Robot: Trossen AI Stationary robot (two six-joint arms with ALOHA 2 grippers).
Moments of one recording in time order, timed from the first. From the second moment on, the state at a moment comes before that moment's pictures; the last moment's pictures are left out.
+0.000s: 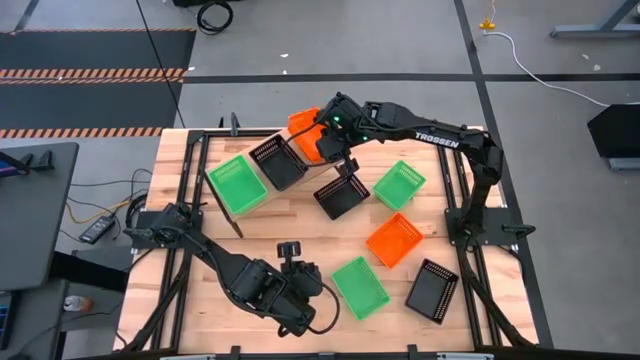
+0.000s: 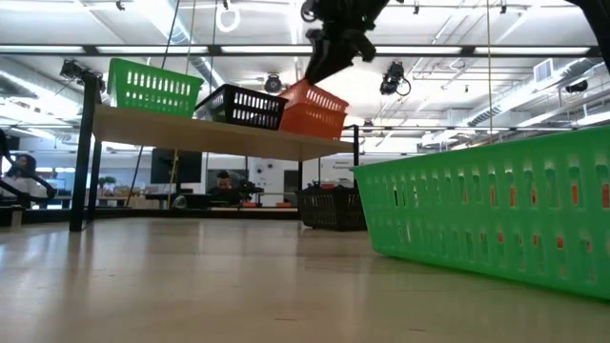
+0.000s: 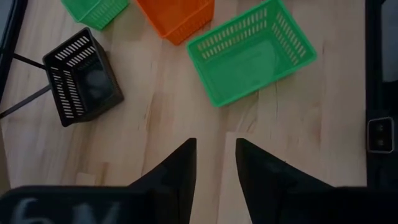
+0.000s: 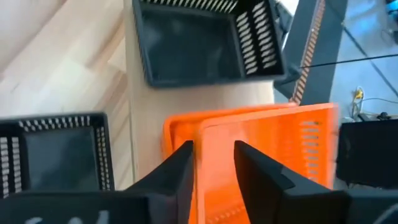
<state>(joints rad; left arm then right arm) -0.59 2.03 2.15 -1.32 -0.53 -0.57 -0.32 1.82 1.87 -0.88 -0.03 -0.88</state>
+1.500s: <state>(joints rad) -0.37 2.21 1.81 -0.45 -0.51 -0.19 -0.26 1.43 1.78 -1.57 -0.04 -0.12</state>
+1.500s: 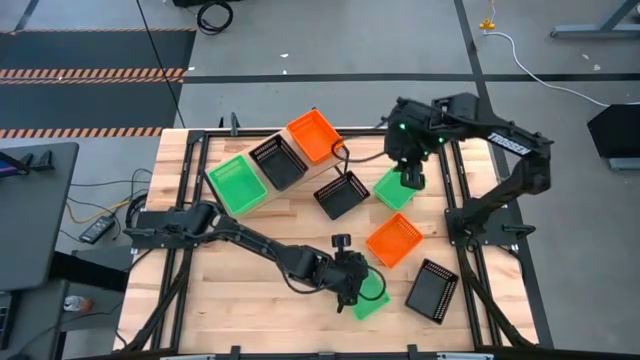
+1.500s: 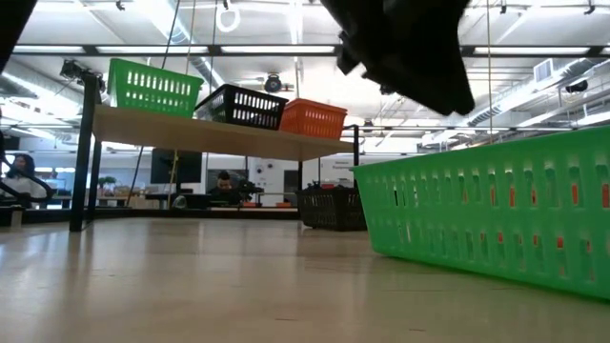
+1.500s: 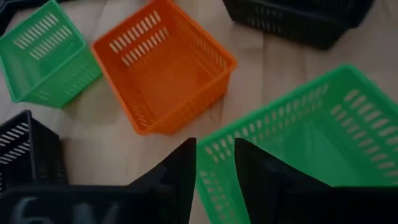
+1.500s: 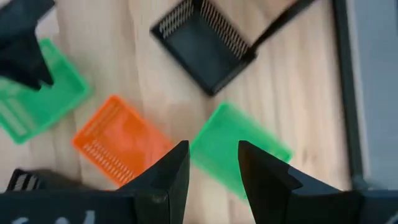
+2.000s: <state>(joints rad) -0.28 2.20 1.77 -0.20 -0.36 -0.01 -0.12 1.16 1.12 -1.23 -0.03 0.24</state>
